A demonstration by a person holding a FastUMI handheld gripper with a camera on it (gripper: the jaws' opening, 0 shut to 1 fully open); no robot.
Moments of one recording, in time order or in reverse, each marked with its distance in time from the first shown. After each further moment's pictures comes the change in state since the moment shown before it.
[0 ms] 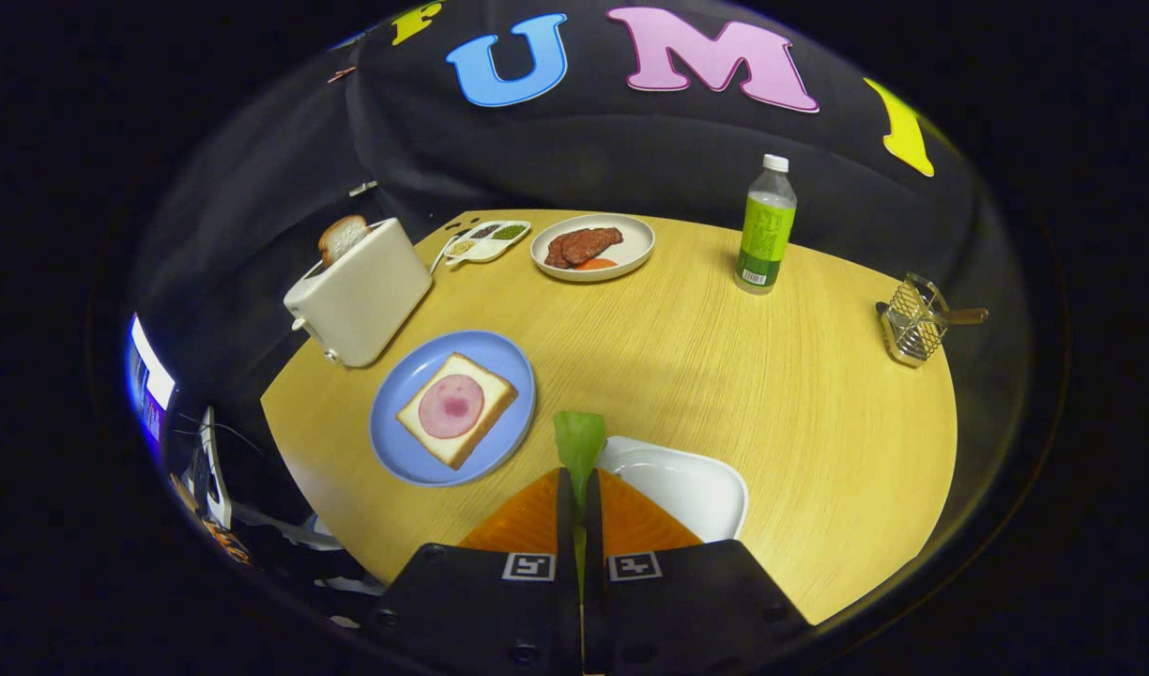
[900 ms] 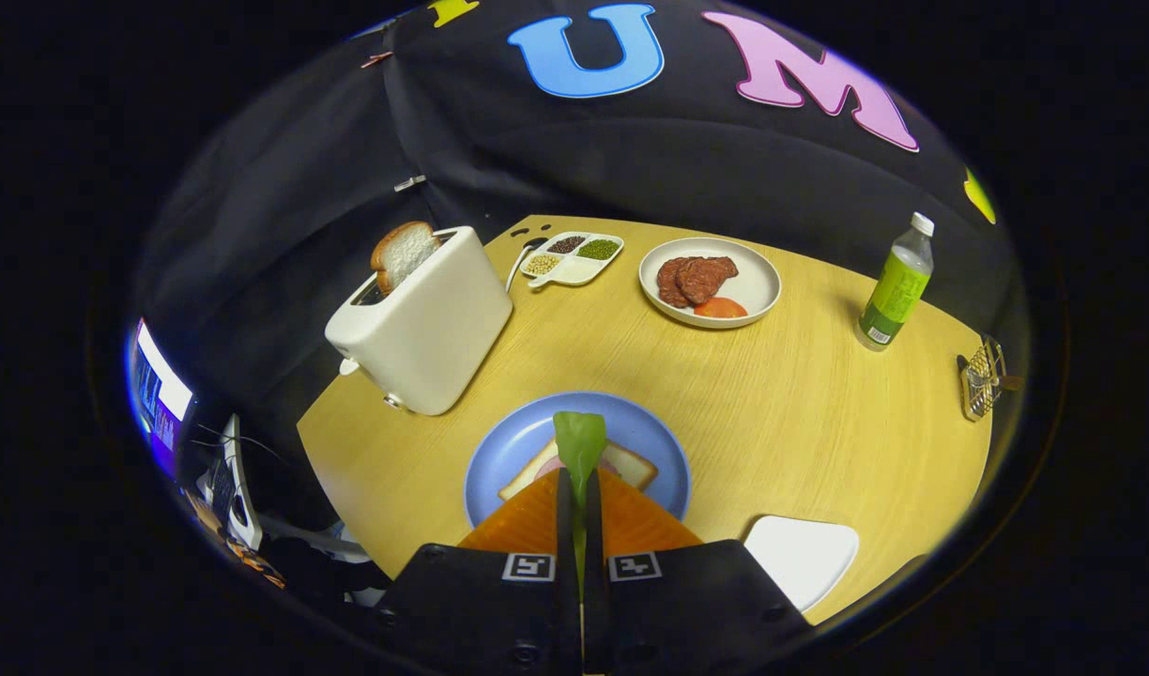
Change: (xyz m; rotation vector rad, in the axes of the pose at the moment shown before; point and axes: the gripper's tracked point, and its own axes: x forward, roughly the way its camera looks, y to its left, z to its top) arm 0.078 0.139 0.053 -0.044 0.025 0.115
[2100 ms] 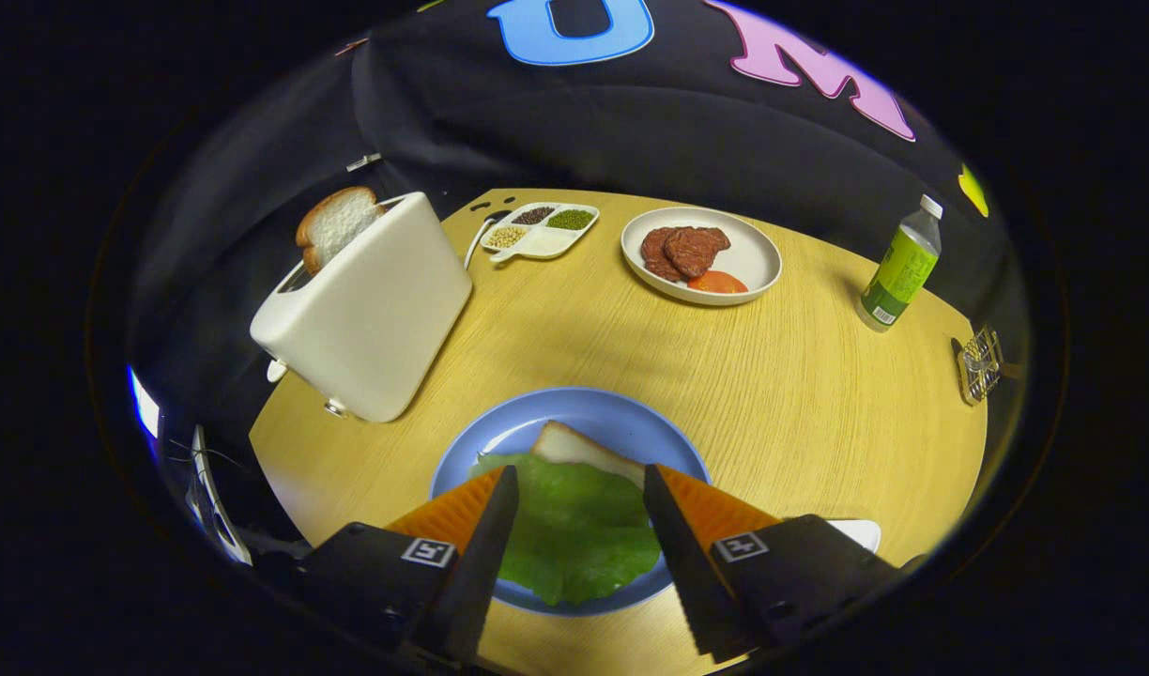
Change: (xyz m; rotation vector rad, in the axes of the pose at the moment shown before) arm 0.045 -0.001 -0.008 0.019 0.036 -0.126
